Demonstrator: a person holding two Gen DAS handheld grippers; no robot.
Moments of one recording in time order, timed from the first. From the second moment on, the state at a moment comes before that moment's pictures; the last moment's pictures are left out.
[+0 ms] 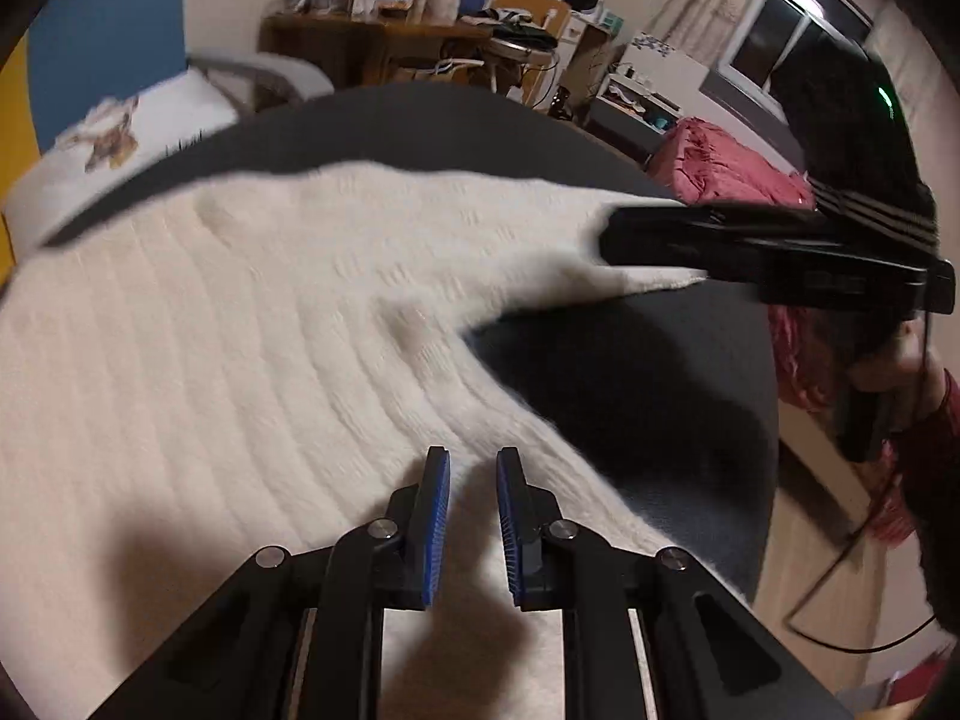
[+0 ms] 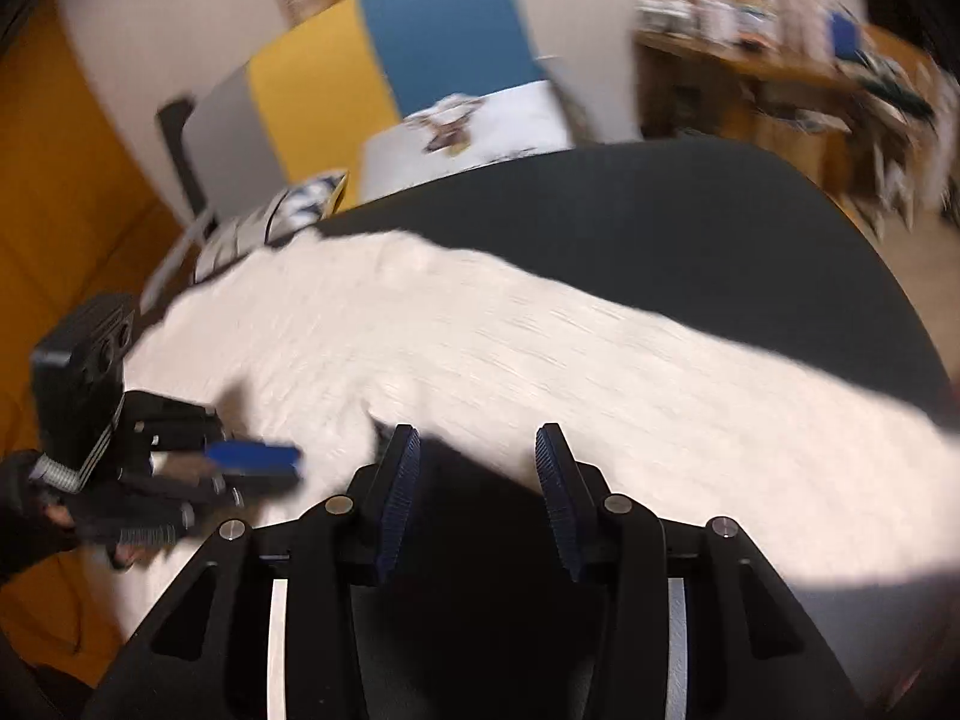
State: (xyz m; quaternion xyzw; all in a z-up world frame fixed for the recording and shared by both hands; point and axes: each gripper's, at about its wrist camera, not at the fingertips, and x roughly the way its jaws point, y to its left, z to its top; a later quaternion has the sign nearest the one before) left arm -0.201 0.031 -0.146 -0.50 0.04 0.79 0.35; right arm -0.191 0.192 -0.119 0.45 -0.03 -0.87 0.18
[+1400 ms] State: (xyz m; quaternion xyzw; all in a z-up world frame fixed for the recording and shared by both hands) left arm -0.114 -0.105 -0.156 -0.50 -0.12 0.81 0.27; right arm -0.168 0.101 -0.157 0.53 0.07 -0.78 0.33
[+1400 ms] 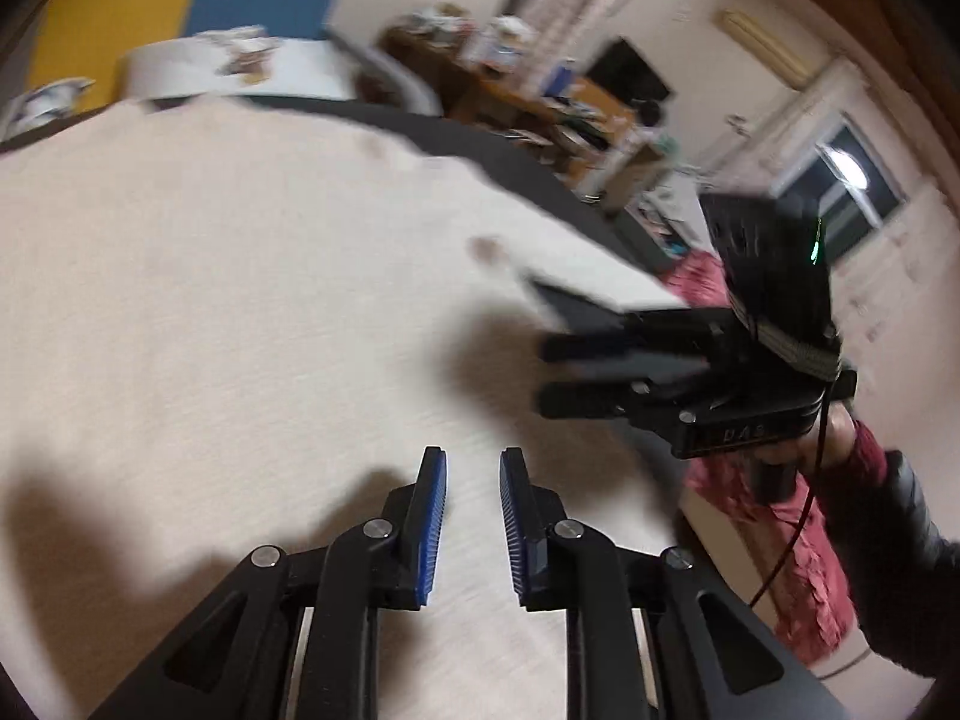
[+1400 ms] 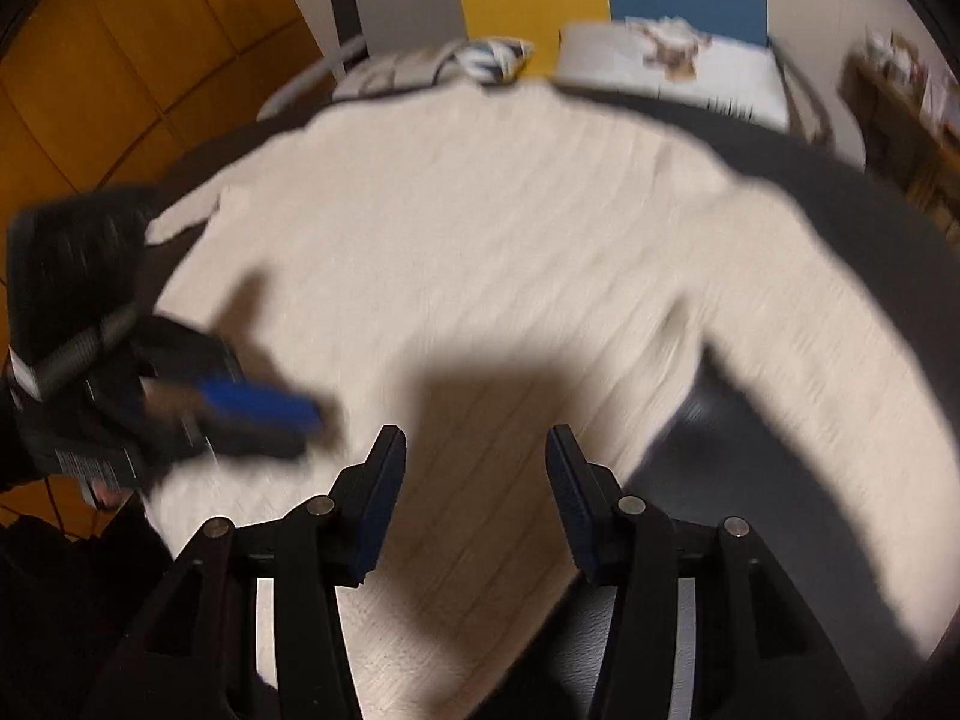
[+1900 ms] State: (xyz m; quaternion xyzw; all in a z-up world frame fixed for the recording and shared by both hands) left arm -0.128 -0.223 -0.154 -0.43 -0.17 0.88 0.10; right arm -0.205 0.075 -0.133 0.49 0.03 -0.82 0.29
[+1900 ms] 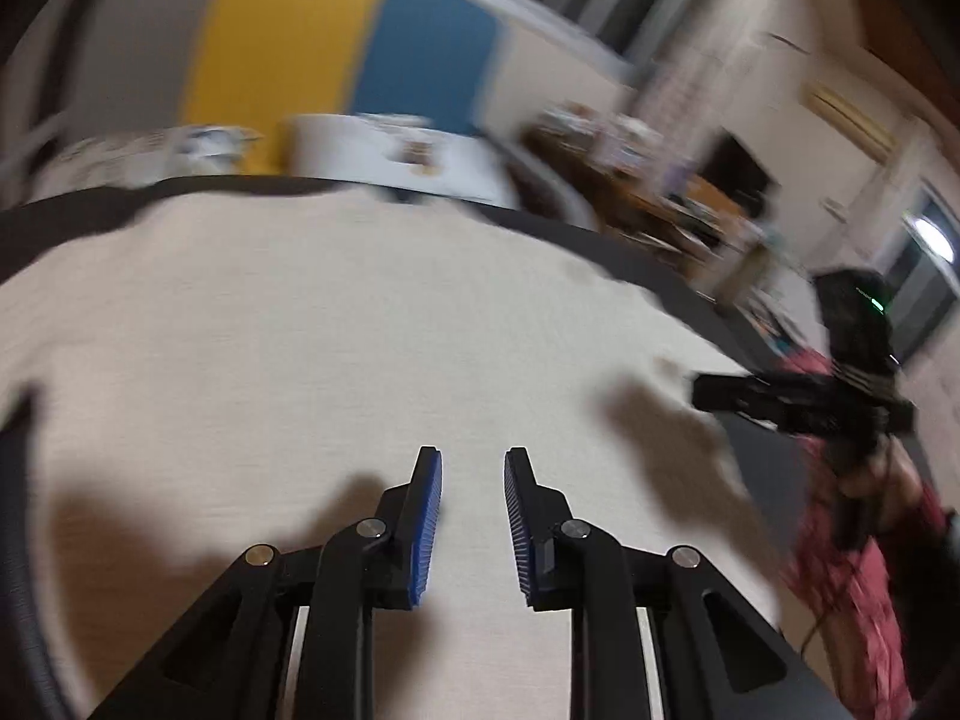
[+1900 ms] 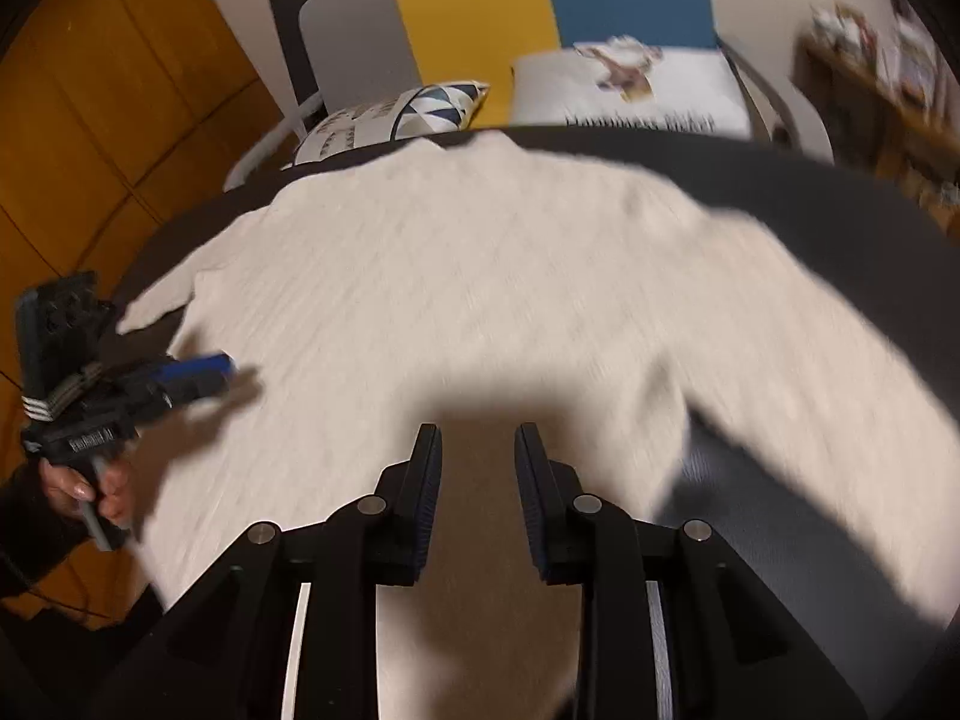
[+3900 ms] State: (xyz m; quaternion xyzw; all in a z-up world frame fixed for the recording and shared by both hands) left arm -0.265 0.024 -0.153 -0.45 0.08 0.84 0.29; right arm -0.232 0.313 -0.146 0.47 0.01 -0.88 -0.09
